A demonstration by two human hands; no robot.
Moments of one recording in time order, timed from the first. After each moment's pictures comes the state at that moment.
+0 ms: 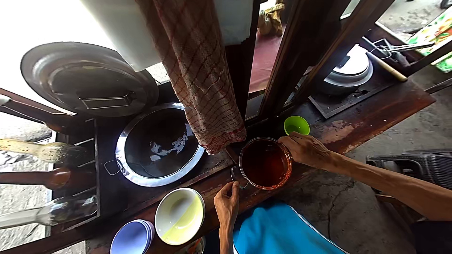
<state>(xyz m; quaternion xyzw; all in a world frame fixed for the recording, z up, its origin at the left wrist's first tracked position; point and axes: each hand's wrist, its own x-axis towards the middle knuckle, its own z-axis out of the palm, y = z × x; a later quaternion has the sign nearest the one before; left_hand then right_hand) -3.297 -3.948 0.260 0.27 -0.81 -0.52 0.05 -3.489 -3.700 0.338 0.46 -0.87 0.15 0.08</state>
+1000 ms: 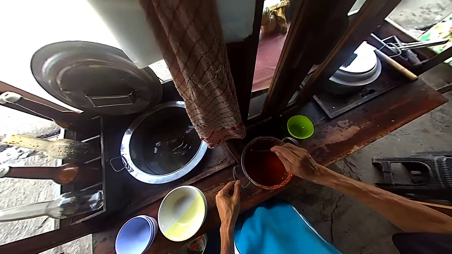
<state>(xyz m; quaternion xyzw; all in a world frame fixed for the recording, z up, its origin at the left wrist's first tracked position) -3.296 -3.951 0.257 0.26 -0.81 -0.52 0.05 -3.458 -3.722 0.294 0.44 -0.84 0.27 0.16</state>
